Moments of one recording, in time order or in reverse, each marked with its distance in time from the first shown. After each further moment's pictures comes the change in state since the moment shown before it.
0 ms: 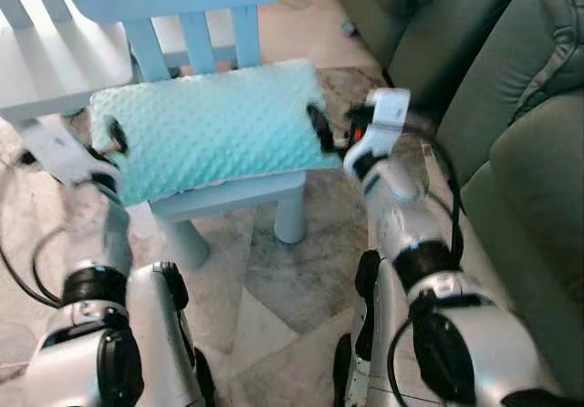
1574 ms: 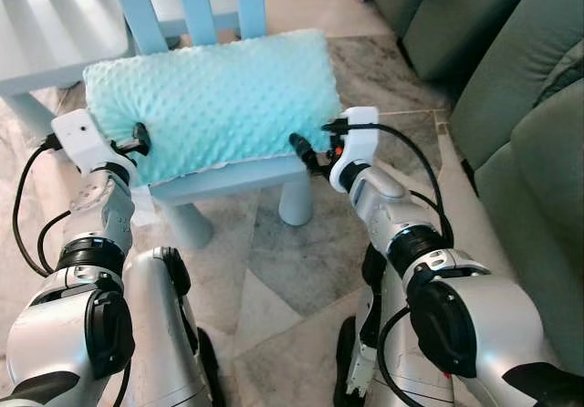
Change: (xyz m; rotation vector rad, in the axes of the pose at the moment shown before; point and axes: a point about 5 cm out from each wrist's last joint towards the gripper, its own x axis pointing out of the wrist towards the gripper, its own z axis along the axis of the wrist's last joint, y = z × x) left arm 0.013 -0.014 -0.022 0.040 0.277 -0.112; right arm -0.004 0.003 -0.044 0.032 0.324 0.015
